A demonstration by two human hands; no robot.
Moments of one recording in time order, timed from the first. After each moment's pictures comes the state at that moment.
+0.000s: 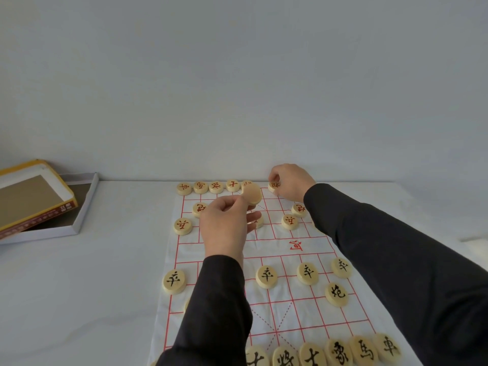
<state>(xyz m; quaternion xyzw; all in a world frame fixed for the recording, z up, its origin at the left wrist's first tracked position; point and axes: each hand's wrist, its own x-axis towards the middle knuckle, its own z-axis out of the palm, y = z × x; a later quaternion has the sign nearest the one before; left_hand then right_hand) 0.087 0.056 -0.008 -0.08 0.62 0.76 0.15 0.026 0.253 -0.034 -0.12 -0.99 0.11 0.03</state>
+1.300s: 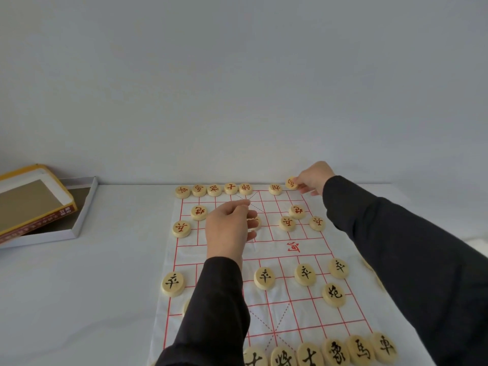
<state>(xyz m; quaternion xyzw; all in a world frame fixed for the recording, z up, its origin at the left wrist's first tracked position) 0.088 0.057 -0.007 -0.06 0.65 0.73 0.19 0.045 0.275 -0.003 -0.40 -0.84 0.36 0.02</state>
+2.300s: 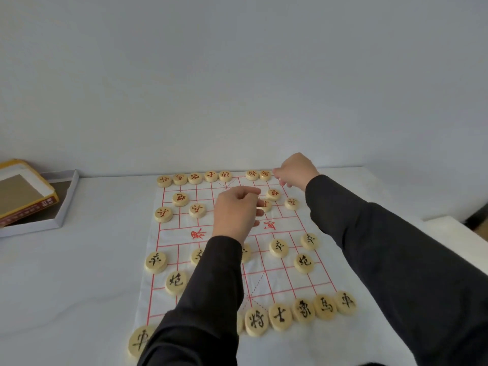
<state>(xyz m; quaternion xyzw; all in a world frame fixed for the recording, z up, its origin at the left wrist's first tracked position) 0.125 0.075 0.002 0.07 0.71 0.67 0.20 0.090 0.254 0.000 -0.34 -0.90 0.27 0.05</state>
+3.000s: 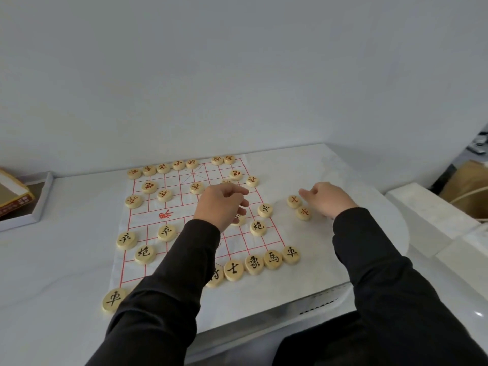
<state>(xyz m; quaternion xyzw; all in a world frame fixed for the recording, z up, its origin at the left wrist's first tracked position) 0.182 0.084 0.001 0.21 0.78 0.55 0.23 0.272 0.290 -0.020 -0.41 -0.89 0.21 -0.01</state>
